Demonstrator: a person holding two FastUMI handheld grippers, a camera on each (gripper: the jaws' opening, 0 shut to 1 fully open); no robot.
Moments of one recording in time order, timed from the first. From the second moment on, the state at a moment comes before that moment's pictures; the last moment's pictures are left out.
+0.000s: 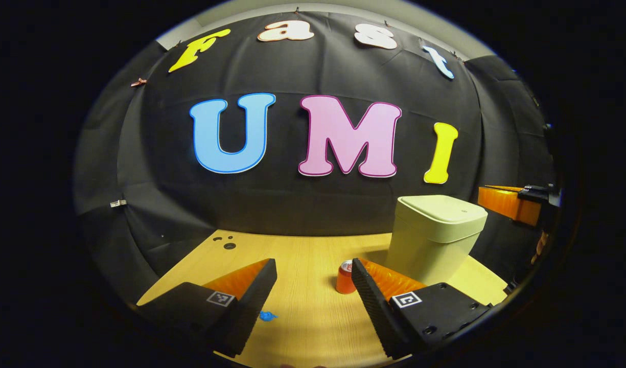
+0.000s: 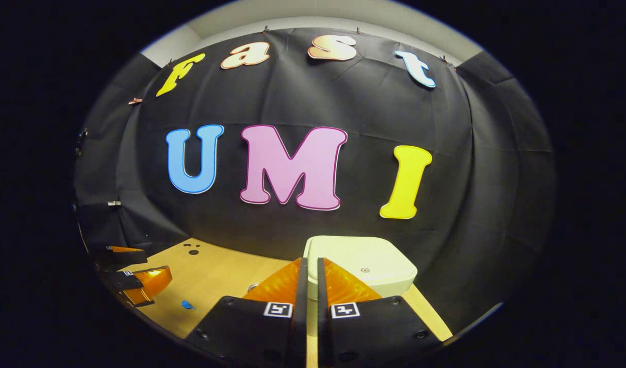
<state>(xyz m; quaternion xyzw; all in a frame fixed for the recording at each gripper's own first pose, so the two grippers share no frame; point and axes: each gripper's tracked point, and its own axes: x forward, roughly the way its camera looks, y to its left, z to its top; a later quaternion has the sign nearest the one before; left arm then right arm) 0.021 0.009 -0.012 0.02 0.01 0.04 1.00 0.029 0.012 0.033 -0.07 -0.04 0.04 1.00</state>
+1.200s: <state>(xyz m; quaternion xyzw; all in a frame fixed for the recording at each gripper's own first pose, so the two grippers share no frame) 0.021 0.009 -0.027 0.02 0.03 0.05 1.00 0.114 -0.053 0.006 -0.04 0.07 0.02 1.00</state>
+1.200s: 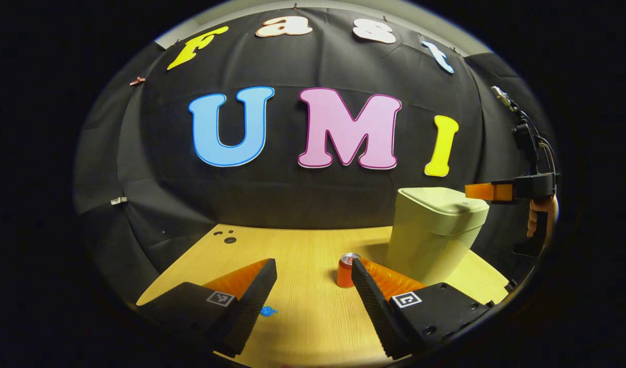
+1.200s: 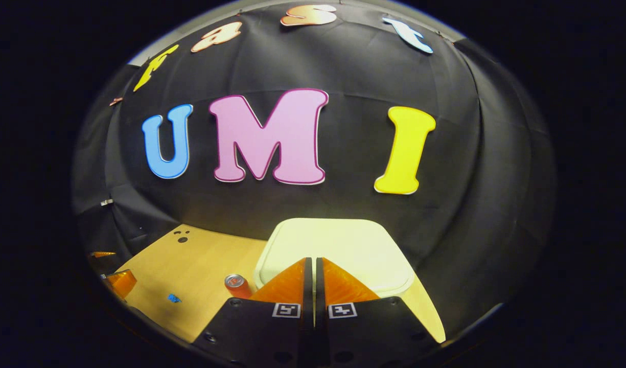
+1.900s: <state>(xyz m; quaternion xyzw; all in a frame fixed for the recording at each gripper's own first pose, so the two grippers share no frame) 0.024 0.024 -0.039 0.00 0.05 0.07 1.00 0.131 -0.067 -0.013 -0.05 0.09 0.01 0.99</state>
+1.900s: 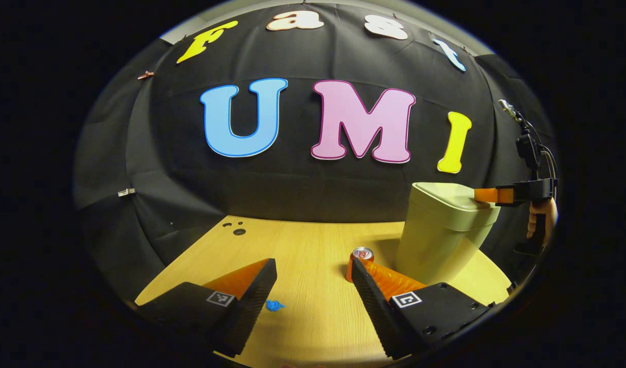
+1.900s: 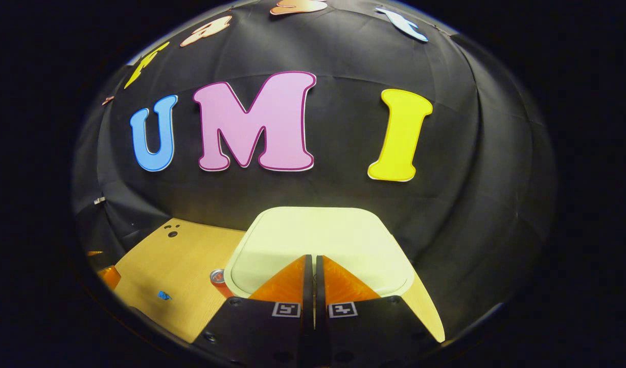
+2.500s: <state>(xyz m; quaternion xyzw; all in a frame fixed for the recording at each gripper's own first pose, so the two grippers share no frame) 0.010 0.023 -0.033 0.01 0.04 0.05 1.00 0.108 -0.045 -0.002 -0.07 0.08 0.02 0.99</state>
